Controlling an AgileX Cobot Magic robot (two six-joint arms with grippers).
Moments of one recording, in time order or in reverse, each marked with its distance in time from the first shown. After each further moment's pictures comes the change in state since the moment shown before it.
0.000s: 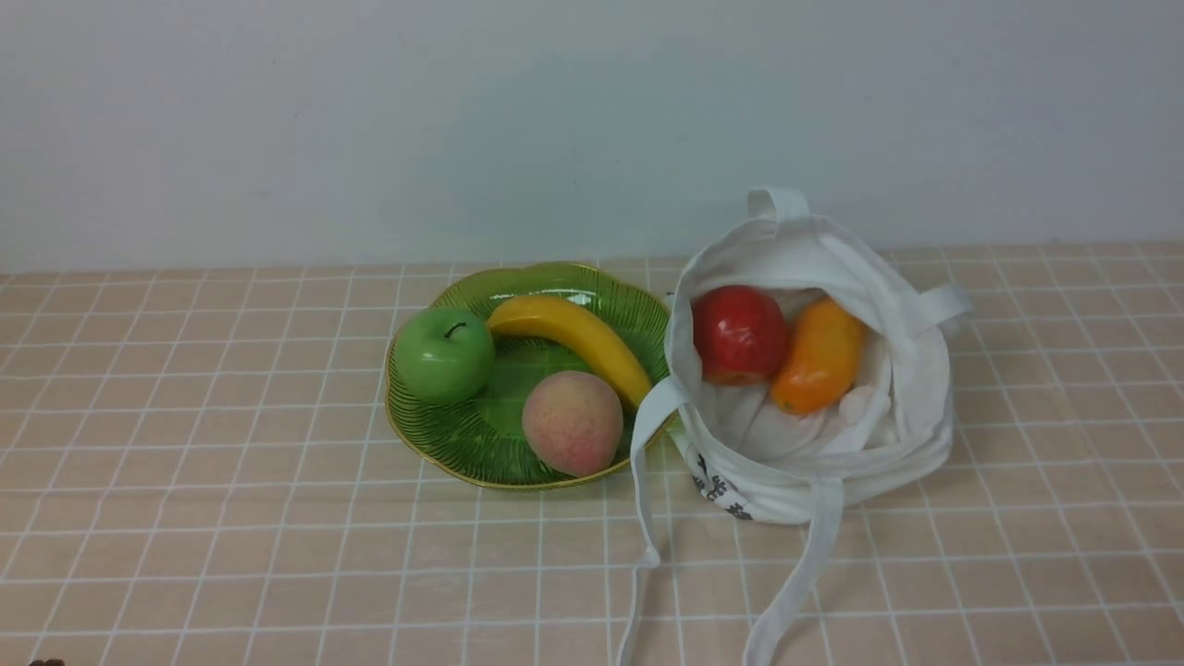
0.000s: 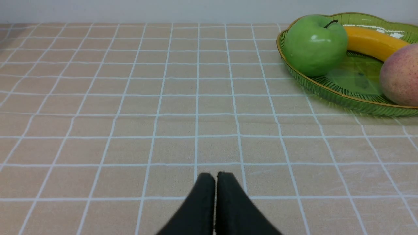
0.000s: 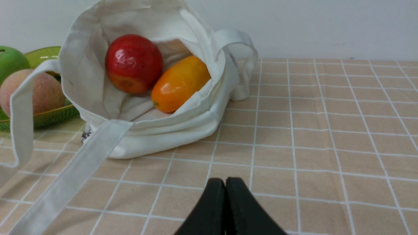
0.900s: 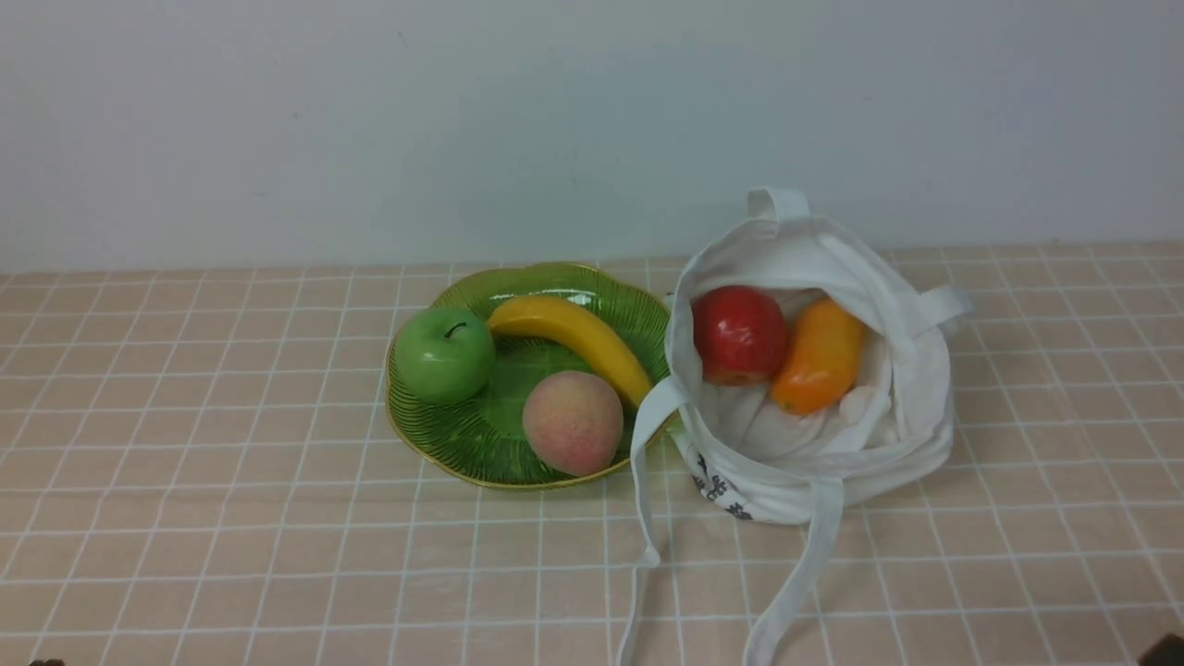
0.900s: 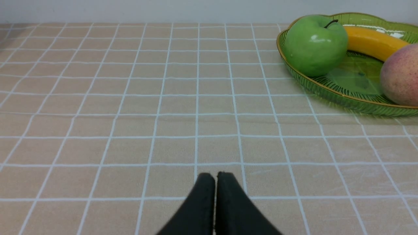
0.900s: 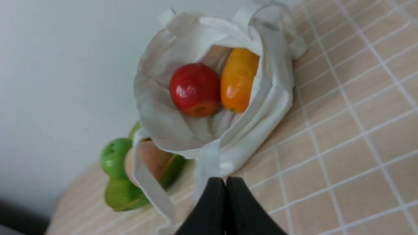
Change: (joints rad) right arm 0.000 0.000 0.005 0.455 -0.017 0.346; left arm 0.000 0.000 0.000 0.000 0.000 0.000
